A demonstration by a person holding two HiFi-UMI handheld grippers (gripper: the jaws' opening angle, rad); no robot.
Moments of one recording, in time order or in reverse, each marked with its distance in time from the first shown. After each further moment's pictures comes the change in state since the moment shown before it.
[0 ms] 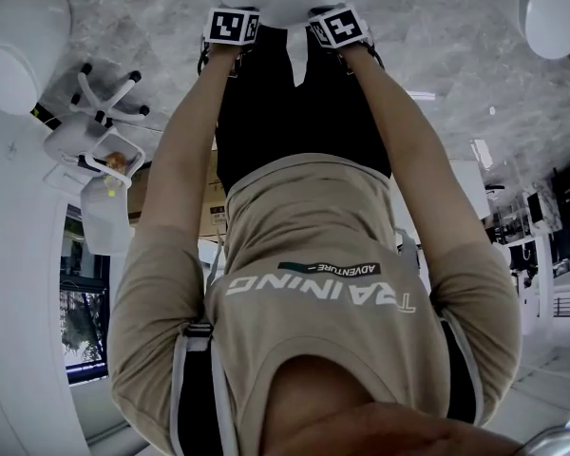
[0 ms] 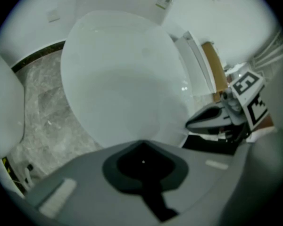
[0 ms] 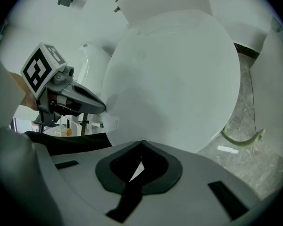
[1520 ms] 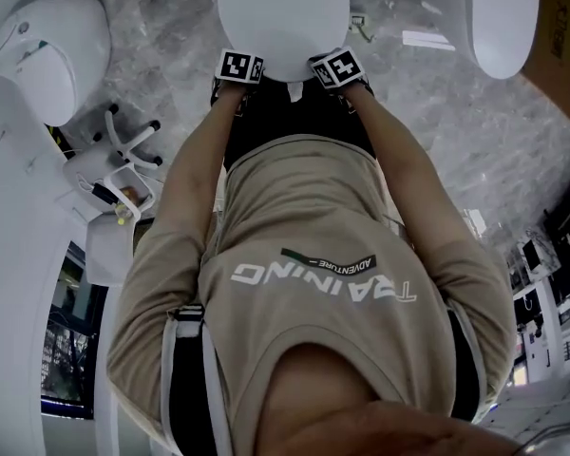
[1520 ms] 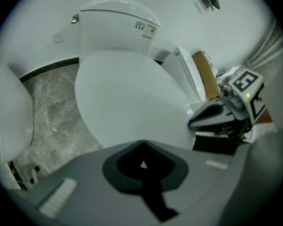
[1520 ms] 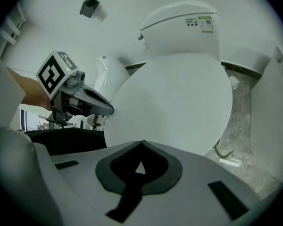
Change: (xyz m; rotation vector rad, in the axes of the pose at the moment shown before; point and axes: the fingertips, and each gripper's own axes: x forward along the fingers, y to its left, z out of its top) left arm -0.122 -0.043 0.029 0.023 -0.083 -0.001; right arm -0.127 0.057 0.041 -0.106 -0.078 0.051
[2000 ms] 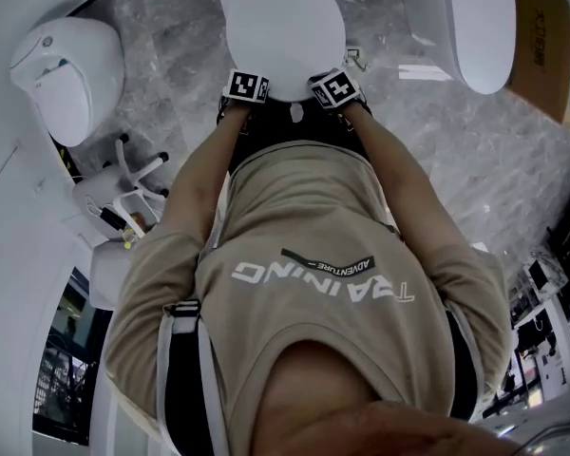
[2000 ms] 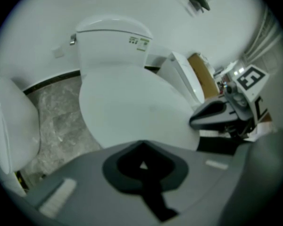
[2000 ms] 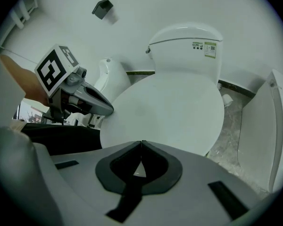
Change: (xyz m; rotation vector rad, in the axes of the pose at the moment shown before) left arm -0.038 -0.011 0.022 0.065 -0.066 0.041; right arm -0.038 0.015 0.027 -0.085 -0.068 -0.096
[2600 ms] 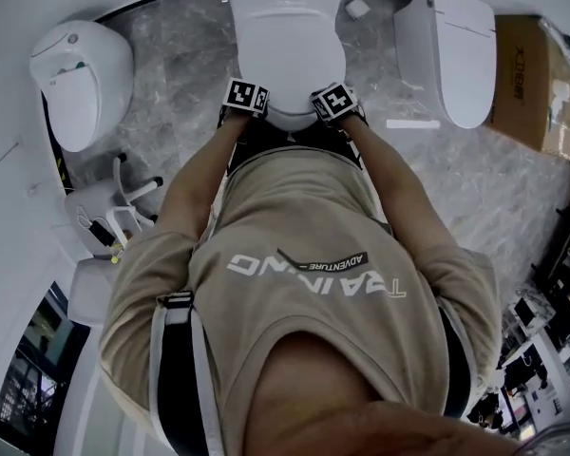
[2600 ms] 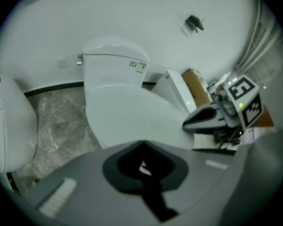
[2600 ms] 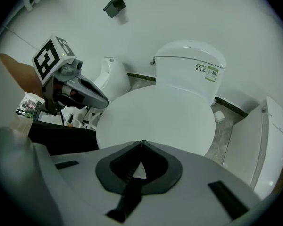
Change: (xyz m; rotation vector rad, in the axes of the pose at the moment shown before) left arm -0.065 -0.001 0.033 -0.023 -0.158 -0.053; right arm -0.039 0.012 0.042 -0.115 -0.008 -0.099
